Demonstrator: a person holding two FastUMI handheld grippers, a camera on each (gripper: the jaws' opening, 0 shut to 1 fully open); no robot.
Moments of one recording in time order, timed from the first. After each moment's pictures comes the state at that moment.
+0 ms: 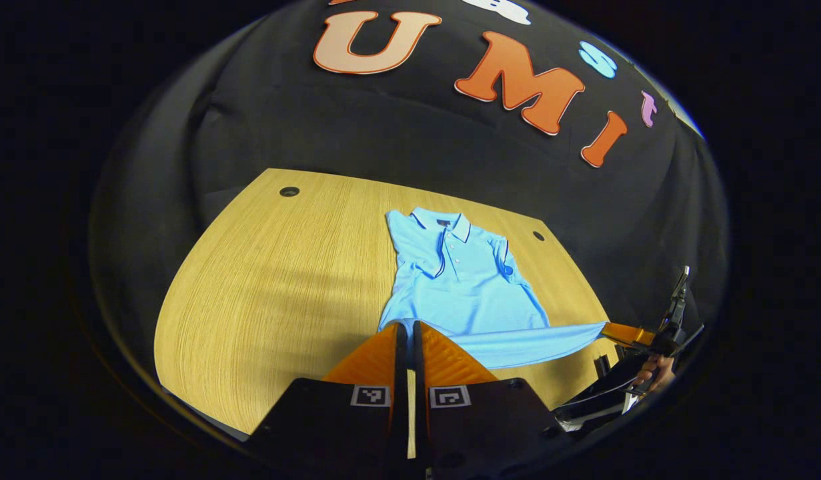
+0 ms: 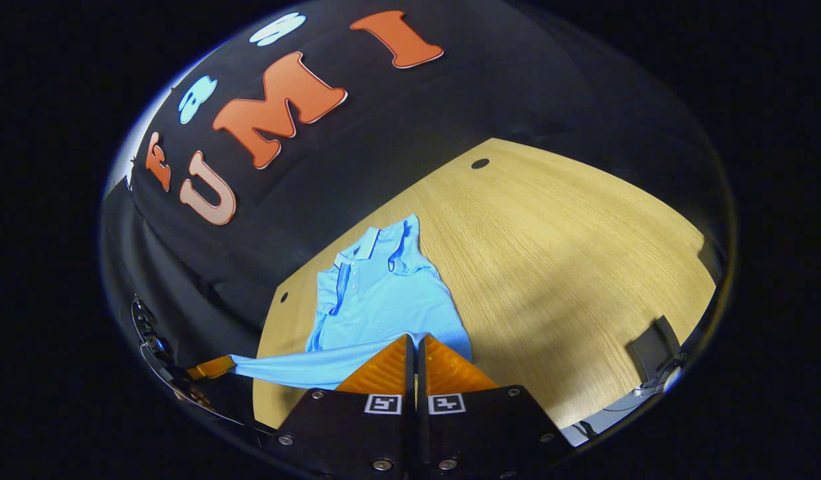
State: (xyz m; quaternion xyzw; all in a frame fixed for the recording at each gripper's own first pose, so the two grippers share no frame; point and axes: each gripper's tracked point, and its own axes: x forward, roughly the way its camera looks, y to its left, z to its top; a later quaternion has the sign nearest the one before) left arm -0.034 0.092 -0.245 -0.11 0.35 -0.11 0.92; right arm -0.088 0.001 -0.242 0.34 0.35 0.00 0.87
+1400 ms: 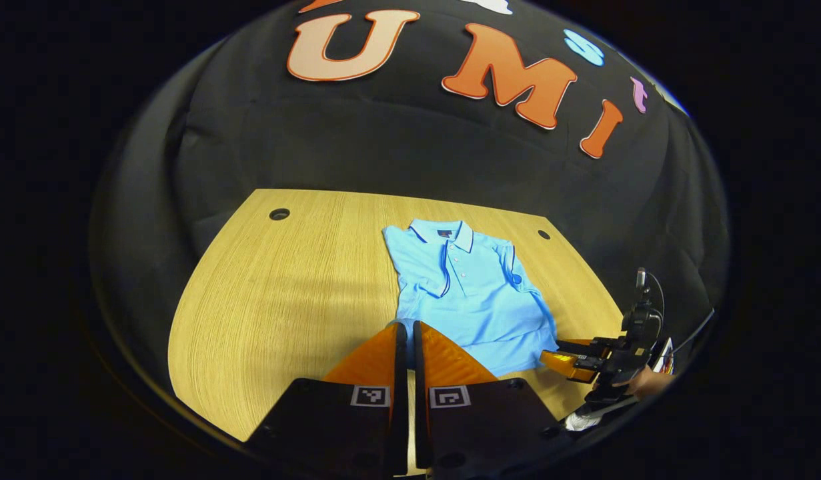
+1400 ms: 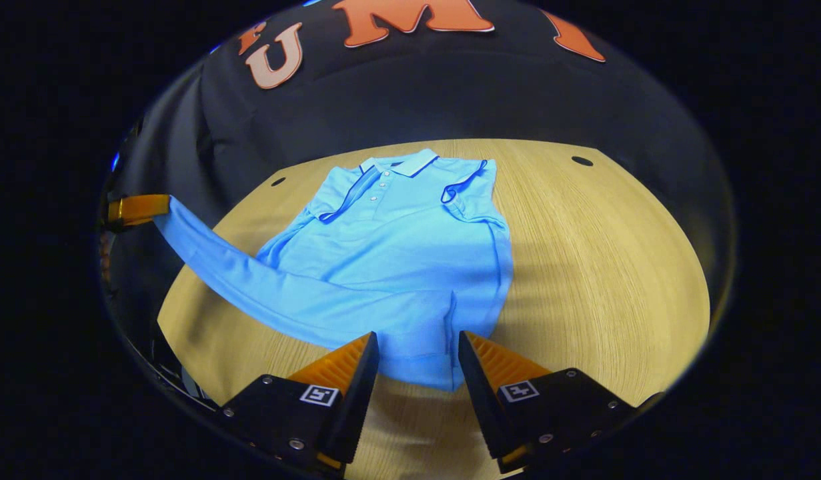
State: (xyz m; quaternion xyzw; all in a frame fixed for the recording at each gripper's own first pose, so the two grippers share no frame) left arm 0.005 0.099 -0.249 -0.08 0.35 -0.12 0.93; right arm -0.060 0.108 -0.356 0.09 0.43 0.13 0.89
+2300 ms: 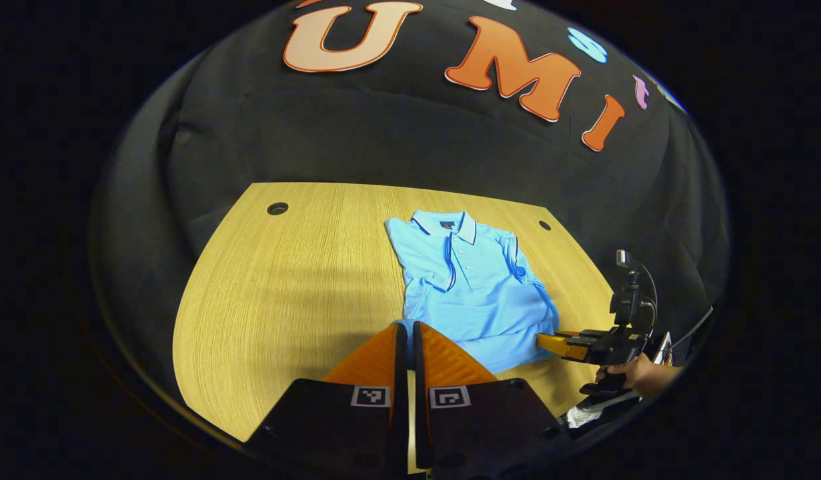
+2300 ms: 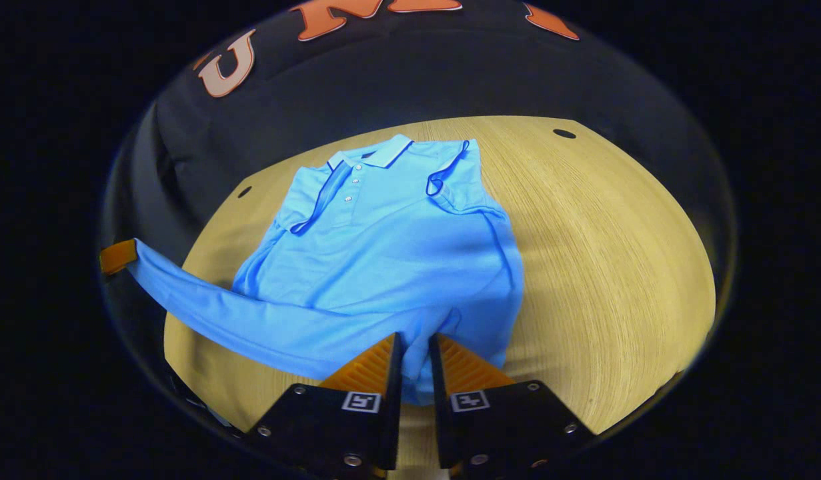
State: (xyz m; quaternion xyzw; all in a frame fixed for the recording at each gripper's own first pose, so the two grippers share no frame) left arm 0.018 0.107 -0.256 -0.07 0.38 -0.13 0.91; right arm -0.037 0.109 -0.370 0.12 0.49 0.04 0.86
